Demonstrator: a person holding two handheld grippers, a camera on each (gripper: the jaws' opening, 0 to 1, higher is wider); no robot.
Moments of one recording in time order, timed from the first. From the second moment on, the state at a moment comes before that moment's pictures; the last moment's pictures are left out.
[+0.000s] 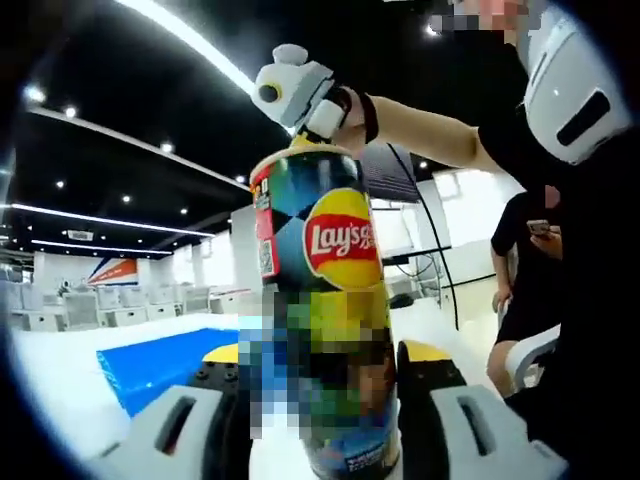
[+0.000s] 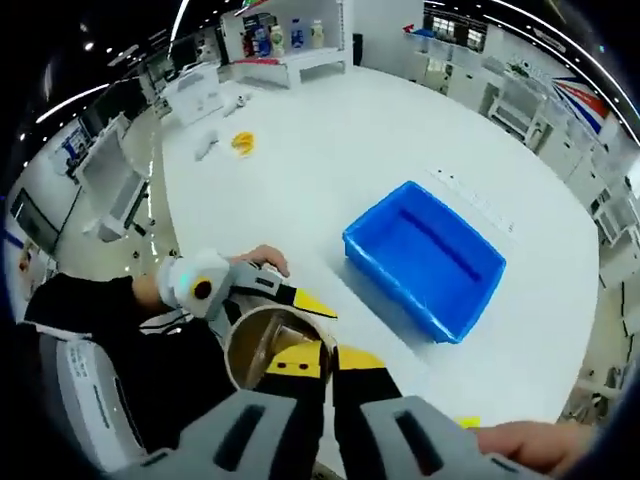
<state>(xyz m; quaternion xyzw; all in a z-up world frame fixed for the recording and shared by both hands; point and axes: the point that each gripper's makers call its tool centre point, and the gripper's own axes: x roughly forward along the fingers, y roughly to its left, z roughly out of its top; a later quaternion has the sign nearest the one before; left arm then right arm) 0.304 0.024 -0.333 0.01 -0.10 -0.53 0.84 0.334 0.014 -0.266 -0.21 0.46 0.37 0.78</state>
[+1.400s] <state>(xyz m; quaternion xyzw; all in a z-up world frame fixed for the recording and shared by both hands) 0.301 0.009 -0.352 0.02 0.02 -0.54 0.84 0.300 0.033 -0.254 -0.16 0.45 0.38 0.79</state>
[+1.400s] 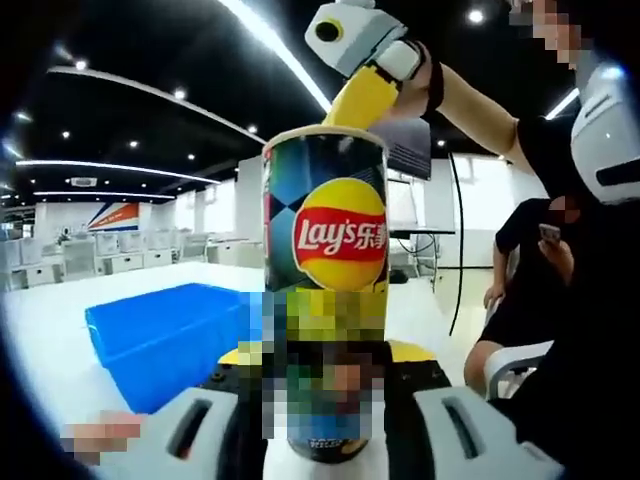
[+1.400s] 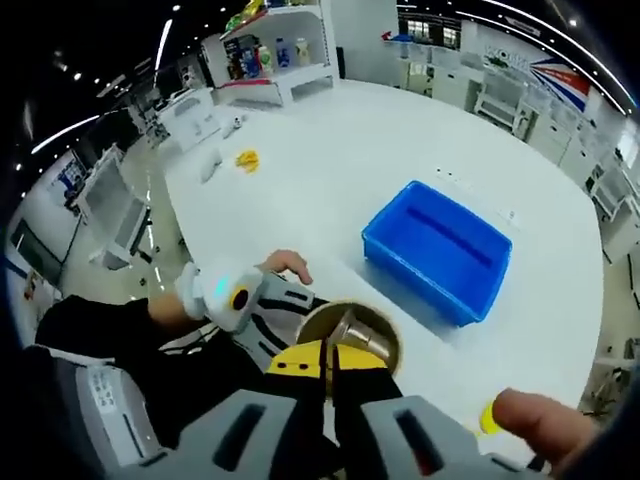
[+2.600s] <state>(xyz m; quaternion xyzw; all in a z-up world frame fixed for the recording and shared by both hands) 0.308 0.019 -0.362 0.25 0.14 -0.58 0.76 0.322 -0.041 -0.295 0.01 0.41 0.38 0.83</state>
